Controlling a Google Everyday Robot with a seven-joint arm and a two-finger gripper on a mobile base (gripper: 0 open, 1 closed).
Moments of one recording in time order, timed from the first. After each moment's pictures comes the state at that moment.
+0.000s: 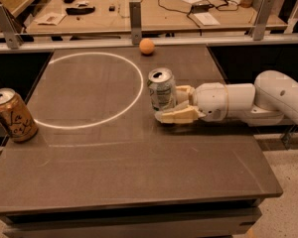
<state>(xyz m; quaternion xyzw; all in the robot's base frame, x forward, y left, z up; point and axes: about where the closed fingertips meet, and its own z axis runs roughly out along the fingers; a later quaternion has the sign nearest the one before) 0.541 -0.050 0.856 -0.52 0.54 0.43 0.50</state>
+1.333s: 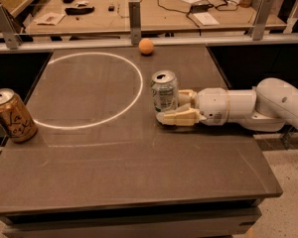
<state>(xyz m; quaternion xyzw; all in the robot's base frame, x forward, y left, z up) 0.544 -0.059 0.845 -0.48 0.57 0.44 0.50</state>
